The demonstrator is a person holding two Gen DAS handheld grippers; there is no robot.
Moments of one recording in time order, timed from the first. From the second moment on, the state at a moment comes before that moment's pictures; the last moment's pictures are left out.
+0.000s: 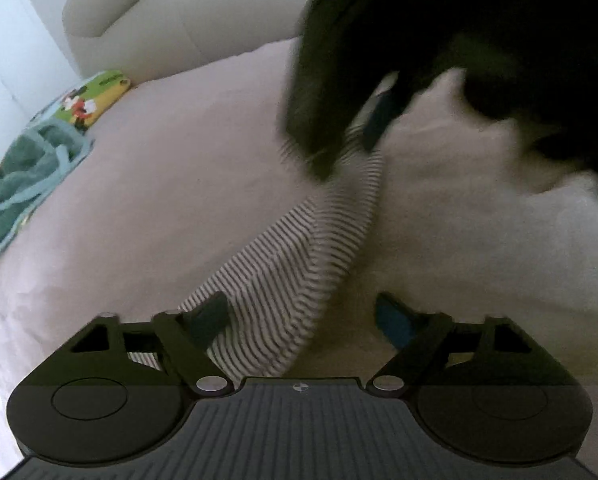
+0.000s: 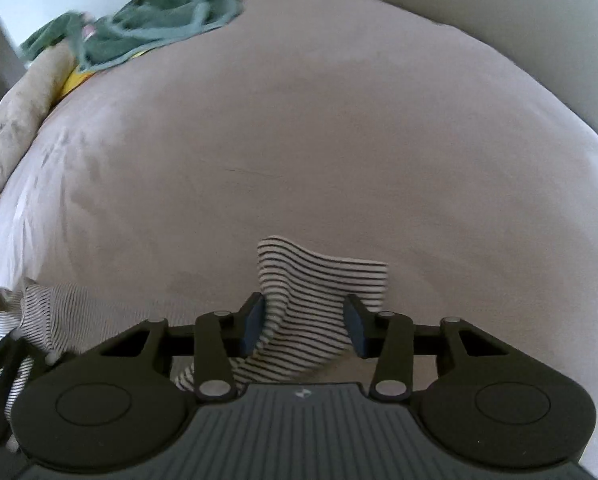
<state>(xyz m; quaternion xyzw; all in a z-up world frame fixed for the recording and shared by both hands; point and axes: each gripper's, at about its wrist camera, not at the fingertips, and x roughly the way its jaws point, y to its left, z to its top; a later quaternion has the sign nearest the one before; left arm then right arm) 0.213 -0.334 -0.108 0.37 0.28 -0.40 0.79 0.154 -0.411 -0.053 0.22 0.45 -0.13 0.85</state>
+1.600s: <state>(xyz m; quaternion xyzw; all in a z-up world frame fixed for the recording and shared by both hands) 0.279 0.016 -0.093 -0.27 0.51 -0.11 0.81 0.194 -0.156 -0.003 0.05 0.45 0.06 0.89</state>
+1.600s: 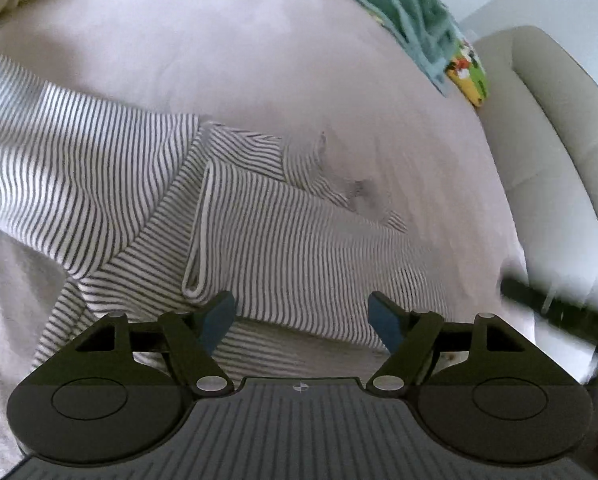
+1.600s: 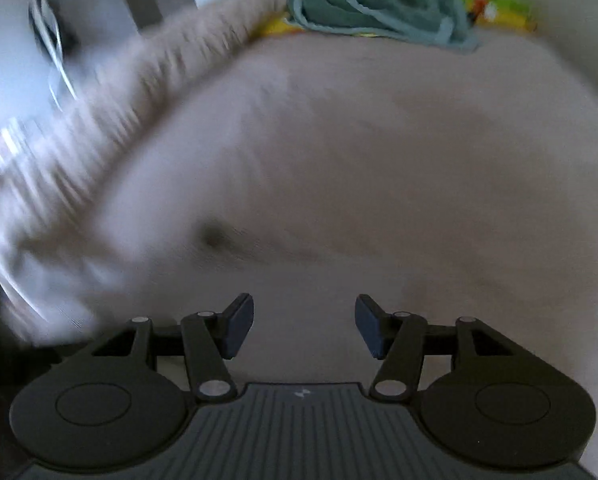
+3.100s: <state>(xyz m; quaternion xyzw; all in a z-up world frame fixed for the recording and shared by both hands) 0.236 0.136 -0.013 -0.17 0.40 0.03 0.90 0.195 -0.021 -0.004 -0.15 0.35 0.15 0.91</state>
